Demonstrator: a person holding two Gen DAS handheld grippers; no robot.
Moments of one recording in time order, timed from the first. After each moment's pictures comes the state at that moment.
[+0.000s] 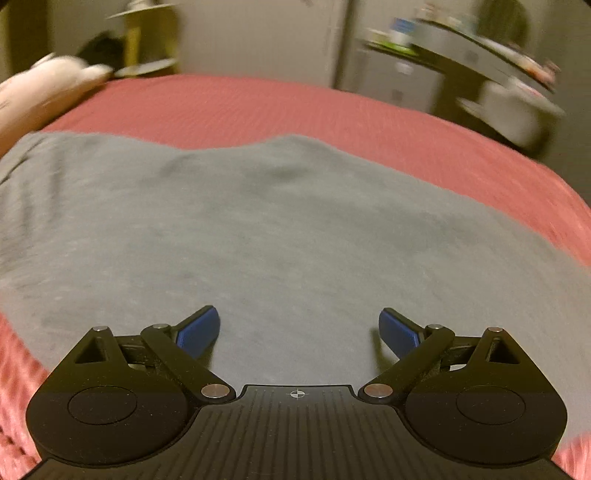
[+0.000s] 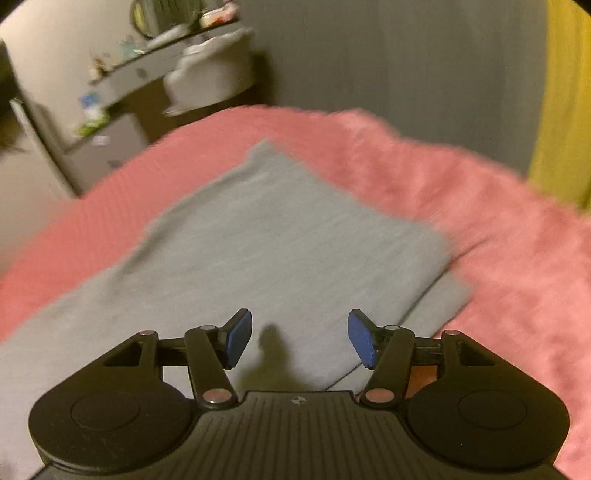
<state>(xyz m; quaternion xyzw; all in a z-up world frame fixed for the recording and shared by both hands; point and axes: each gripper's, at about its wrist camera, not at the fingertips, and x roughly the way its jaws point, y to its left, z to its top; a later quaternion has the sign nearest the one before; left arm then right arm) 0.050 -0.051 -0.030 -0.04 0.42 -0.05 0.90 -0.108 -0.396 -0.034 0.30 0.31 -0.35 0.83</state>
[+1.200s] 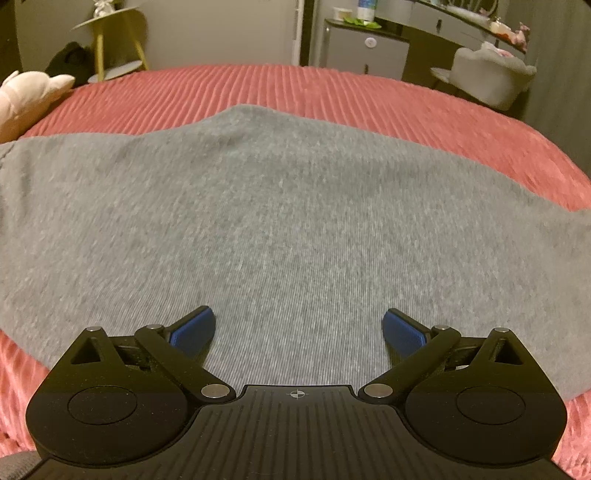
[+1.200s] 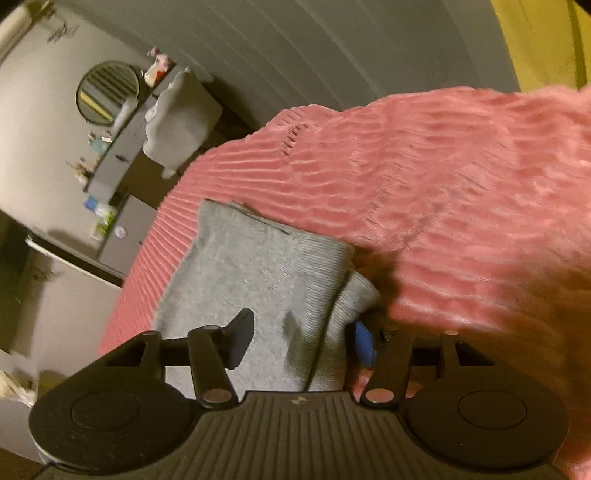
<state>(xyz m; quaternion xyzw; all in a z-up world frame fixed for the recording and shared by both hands) 0.033 -0.078 -0.042 -0.01 0.44 -0.06 0.90 -0.158 -0.476 -0.056 0.48 0.21 -0.33 0.78</state>
